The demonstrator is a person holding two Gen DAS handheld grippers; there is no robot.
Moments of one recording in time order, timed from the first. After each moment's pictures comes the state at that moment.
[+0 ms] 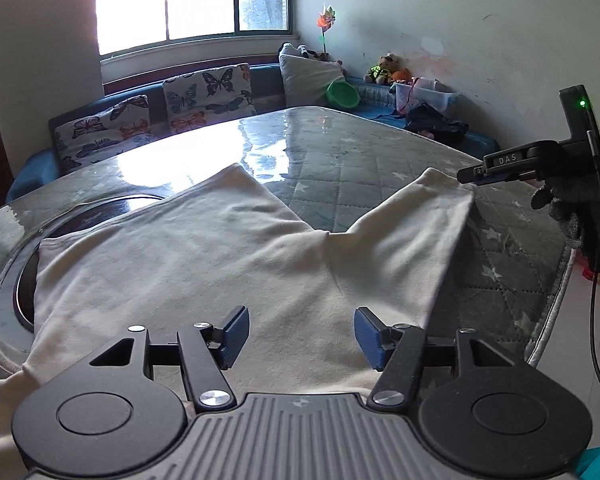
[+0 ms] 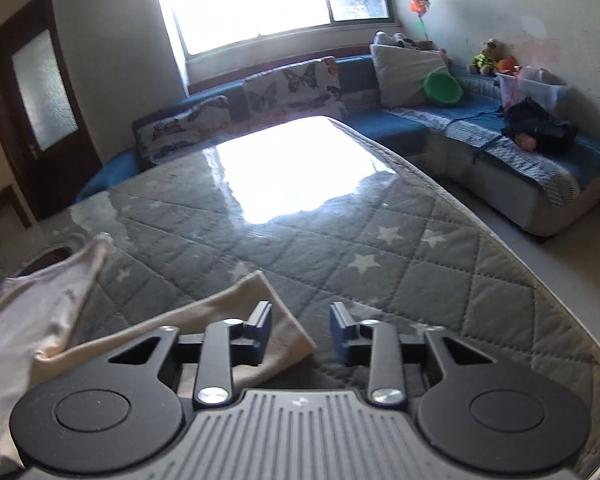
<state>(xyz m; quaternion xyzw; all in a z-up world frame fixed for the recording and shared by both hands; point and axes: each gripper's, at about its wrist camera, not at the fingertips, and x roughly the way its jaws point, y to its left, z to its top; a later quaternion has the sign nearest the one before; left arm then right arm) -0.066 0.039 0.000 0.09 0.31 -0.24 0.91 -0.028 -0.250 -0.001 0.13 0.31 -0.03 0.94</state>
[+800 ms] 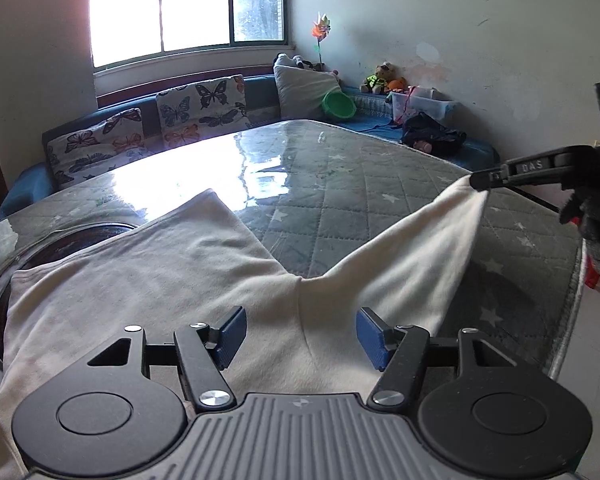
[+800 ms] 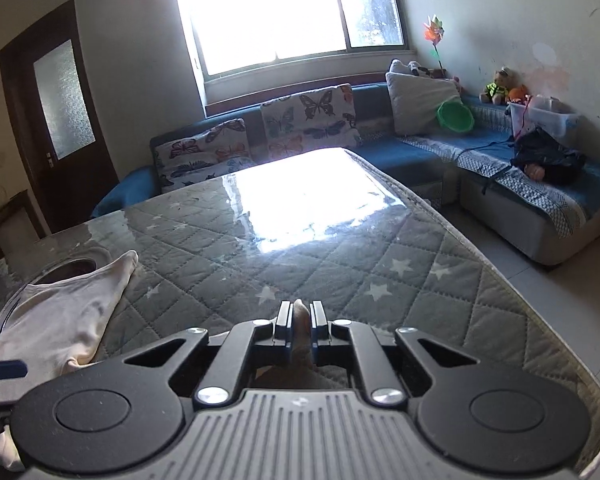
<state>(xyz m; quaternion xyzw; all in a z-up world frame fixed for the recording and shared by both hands) -0.039 -0.006 -0.005 0.09 0.29 -0.24 0.92 -0.049 -0.243 0.022 0.11 0.28 -0.02 0.95</state>
